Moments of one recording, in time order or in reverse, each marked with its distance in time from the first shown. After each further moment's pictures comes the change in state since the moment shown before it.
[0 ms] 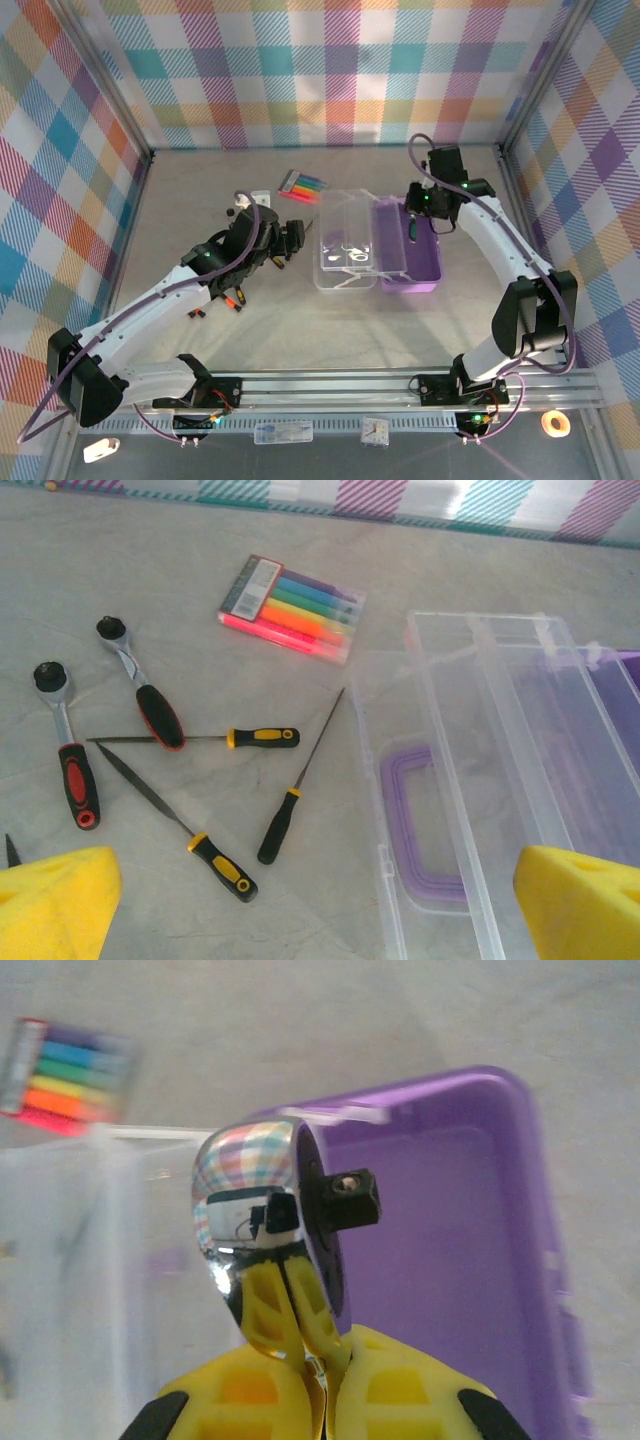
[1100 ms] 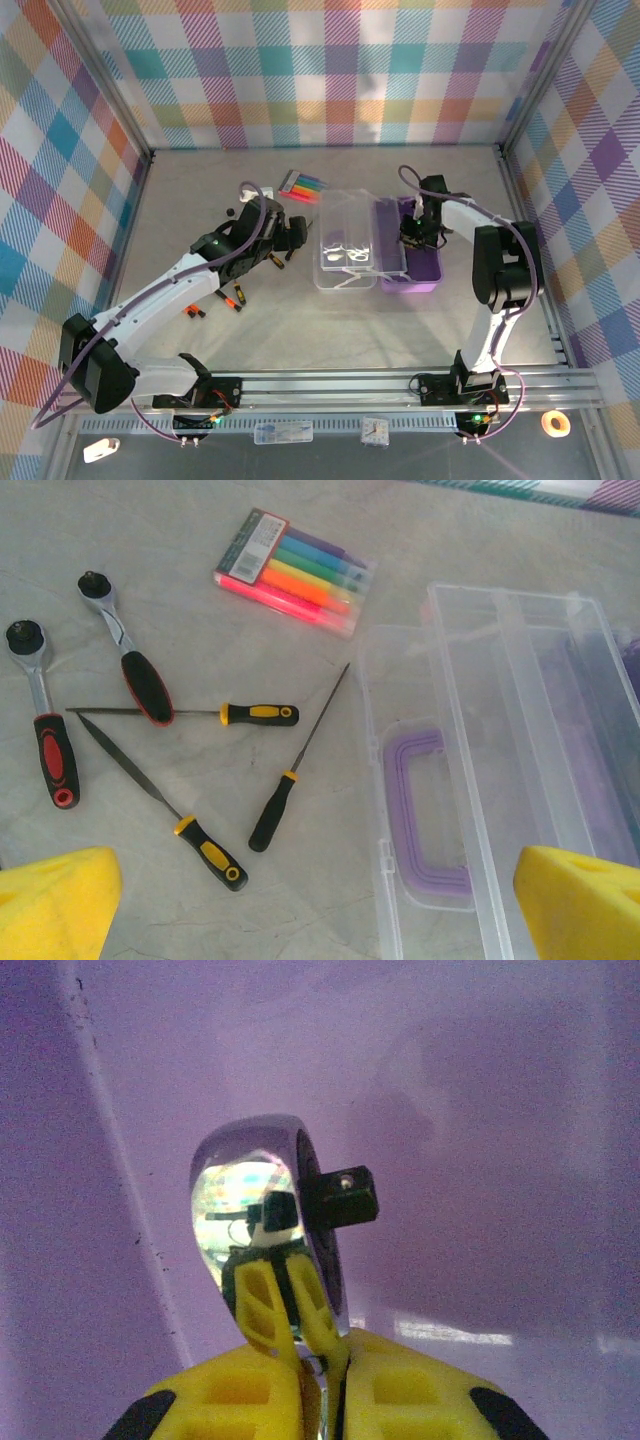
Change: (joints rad) left arm 0.042 0.097 0.051 -0.036 0.073 -0.047; right arm -0.060 0.331 -0.098 0.084 -0.230 -0.006
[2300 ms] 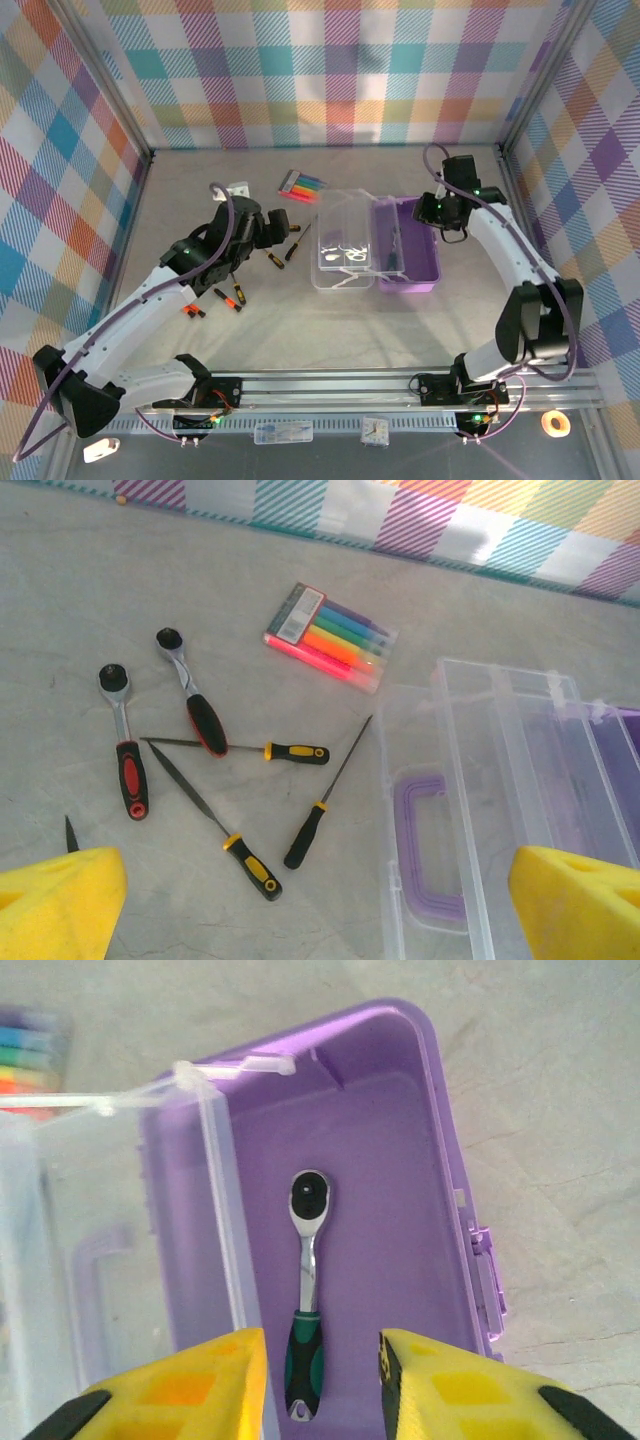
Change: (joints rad) left arm 0.017 -0.157 0.029 -0.096 -0.081 -0.004; right arm 0.000 -0.404 0.017 -0.108 0.187 0.022
